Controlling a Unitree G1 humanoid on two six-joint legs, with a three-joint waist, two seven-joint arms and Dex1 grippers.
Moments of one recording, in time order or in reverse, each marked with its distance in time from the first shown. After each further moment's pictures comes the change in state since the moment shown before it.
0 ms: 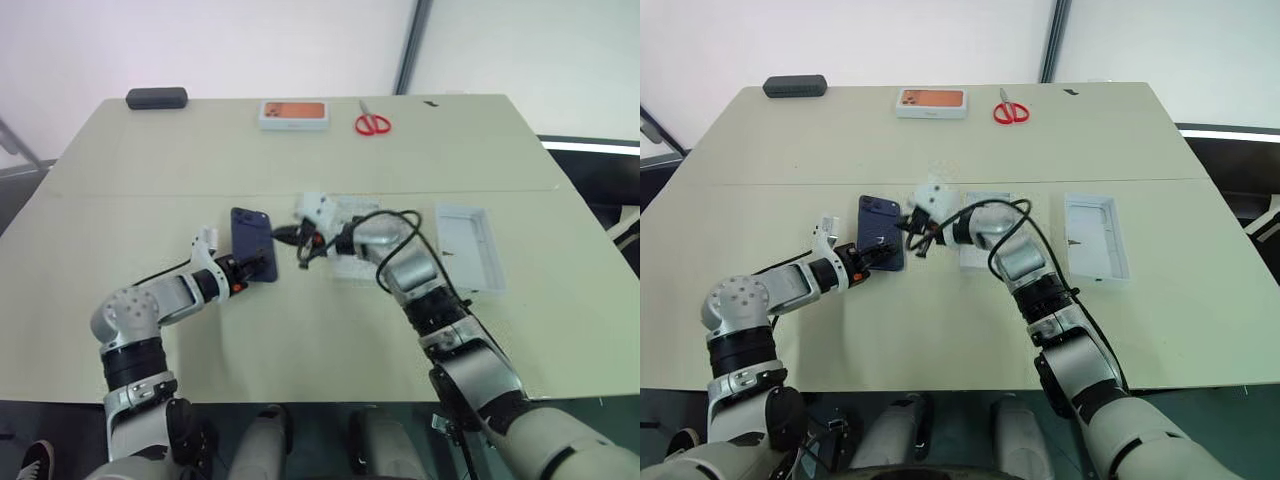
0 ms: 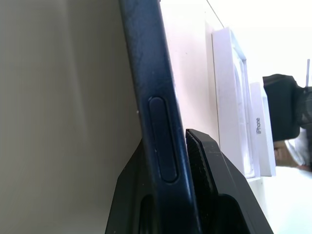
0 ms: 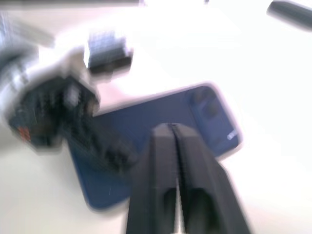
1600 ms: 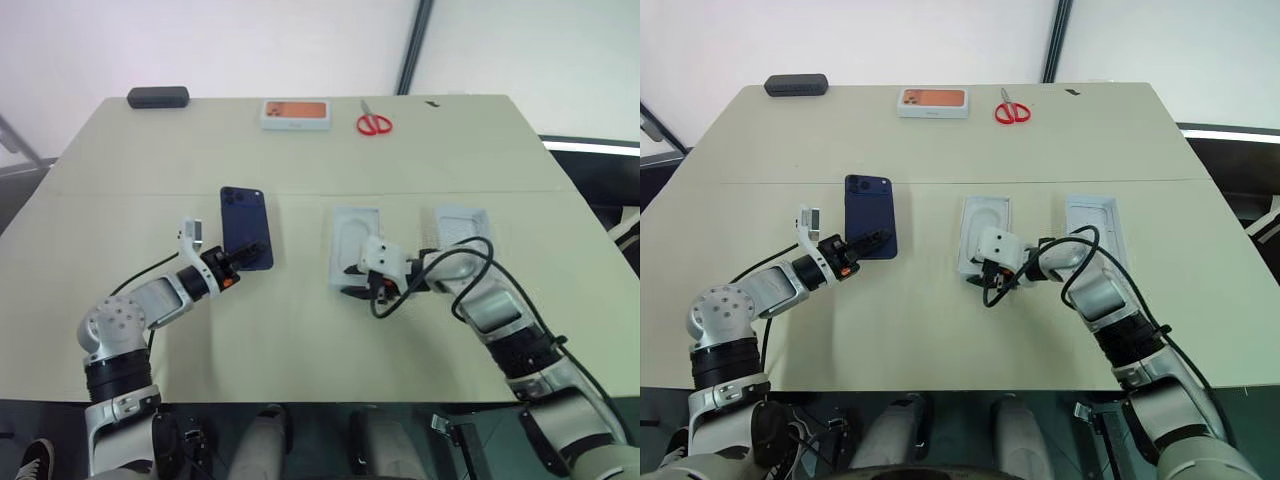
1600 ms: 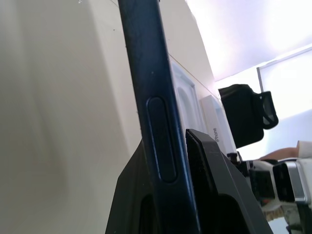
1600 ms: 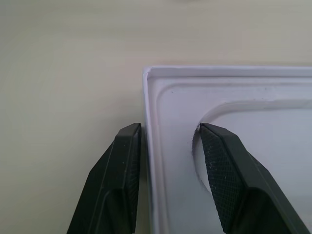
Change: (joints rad) left arm 0.065 0.075 -0.069 -0.054 -0.163 -0.138 -0.107; right arm 0.300 -0.384 0.168 -0.339 -0.091 0.059 0.146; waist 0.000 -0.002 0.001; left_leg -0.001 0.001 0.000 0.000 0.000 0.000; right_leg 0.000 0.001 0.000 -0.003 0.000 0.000
